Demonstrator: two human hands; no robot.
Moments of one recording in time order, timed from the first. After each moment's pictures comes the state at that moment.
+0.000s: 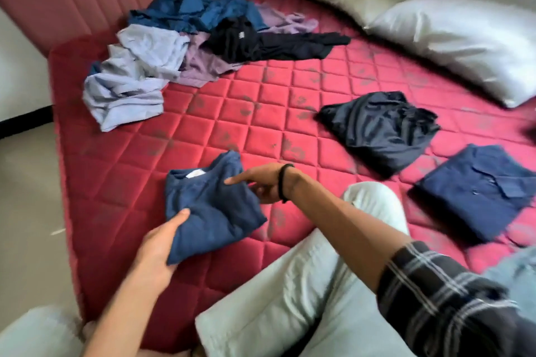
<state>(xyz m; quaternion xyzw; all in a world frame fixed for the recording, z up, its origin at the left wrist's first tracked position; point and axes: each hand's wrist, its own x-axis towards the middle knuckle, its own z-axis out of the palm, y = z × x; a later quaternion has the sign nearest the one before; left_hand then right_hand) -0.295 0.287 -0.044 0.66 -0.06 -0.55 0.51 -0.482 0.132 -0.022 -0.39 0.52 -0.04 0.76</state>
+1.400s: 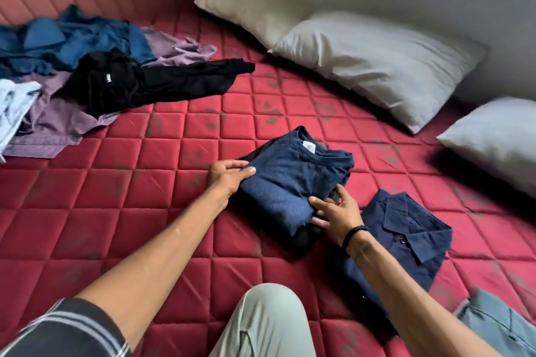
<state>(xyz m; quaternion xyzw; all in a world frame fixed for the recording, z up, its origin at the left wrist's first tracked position) -0.618 -0.086 -0.066 0.61 -0.43 -0.53 0.40 -0.845 0.031 -0.051 -0.23 0.64 -0.50 0.54</state>
